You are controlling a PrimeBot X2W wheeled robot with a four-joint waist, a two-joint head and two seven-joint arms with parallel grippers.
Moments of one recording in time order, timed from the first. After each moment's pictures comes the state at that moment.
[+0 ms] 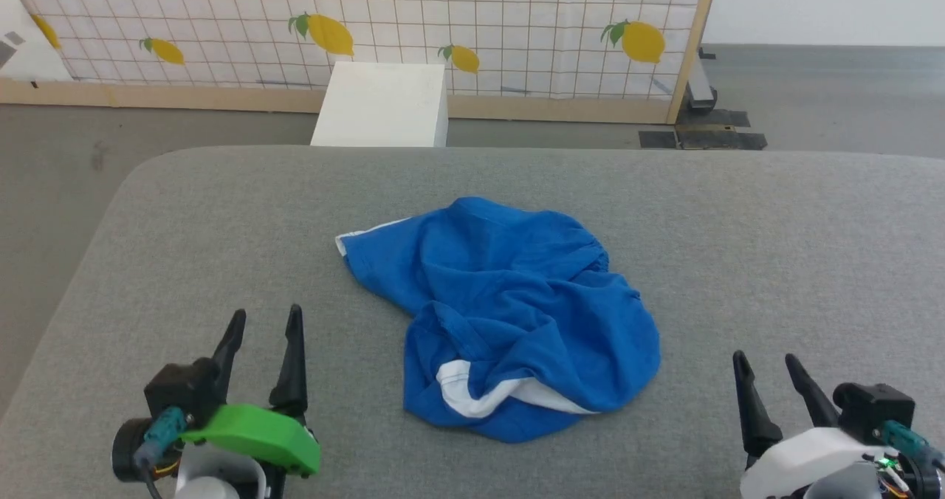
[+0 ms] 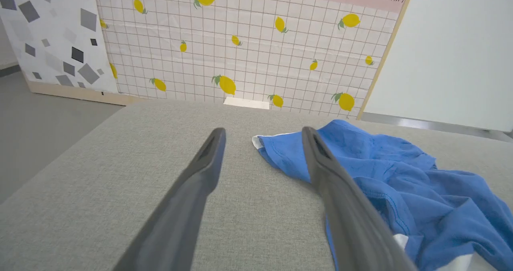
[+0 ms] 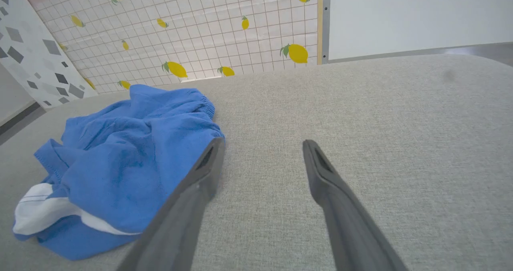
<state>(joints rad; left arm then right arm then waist) -0.07 0.31 -0.29 0.14 -0.52 0.12 -0.25 0.04 -0.05 -0.09 0.22 0.21 0.13 -0.11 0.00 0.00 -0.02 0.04</state>
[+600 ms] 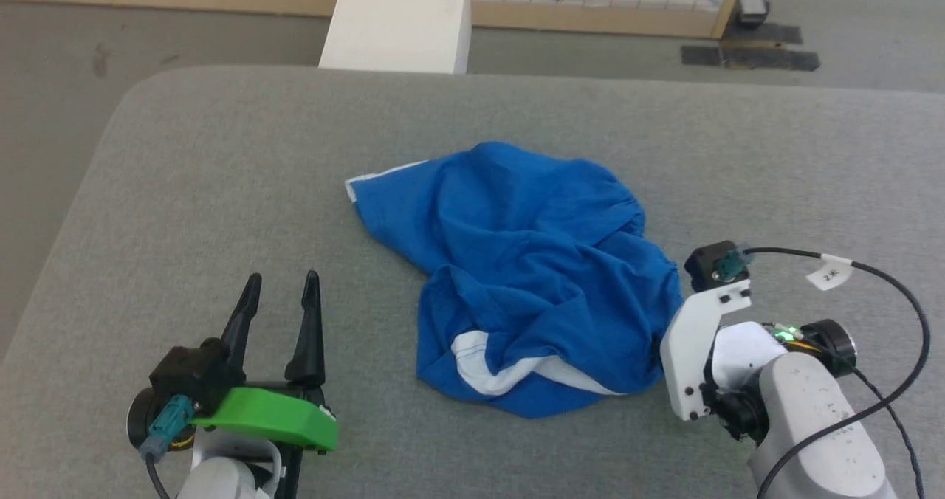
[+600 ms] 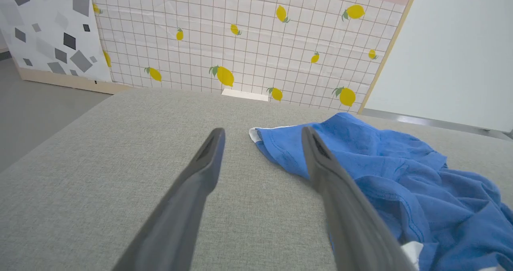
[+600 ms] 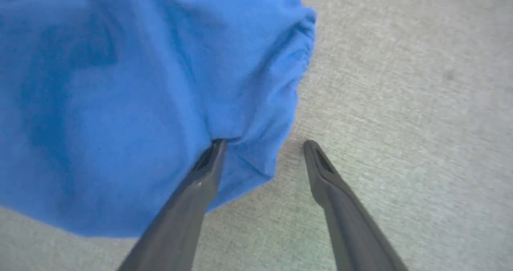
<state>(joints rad) -0.07 0.18 -0.16 0.08 -0.37 0.00 -0.26 -0.34 -0.05 0.07 0.39 0.03 0.13 0.69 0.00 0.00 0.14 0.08</state>
